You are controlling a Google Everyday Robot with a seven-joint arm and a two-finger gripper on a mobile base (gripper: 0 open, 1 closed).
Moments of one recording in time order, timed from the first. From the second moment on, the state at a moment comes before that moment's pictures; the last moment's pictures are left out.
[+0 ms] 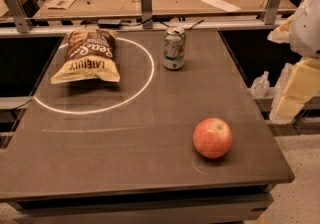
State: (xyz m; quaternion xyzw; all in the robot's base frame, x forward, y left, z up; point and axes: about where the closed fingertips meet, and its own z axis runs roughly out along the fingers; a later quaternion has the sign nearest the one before) arm 0.438 -0.216 0.980 -0.60 0.78 -0.04 0.17
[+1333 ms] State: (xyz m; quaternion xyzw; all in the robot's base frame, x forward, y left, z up) arm 0.451 -0.221 0.957 -0.40 0.86 0.14 0.28
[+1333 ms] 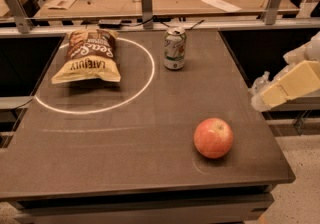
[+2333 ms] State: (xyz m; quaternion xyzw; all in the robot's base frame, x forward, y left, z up) arm 0.475 -0.160 0.975 -0.37 0.82 0.13 0.41
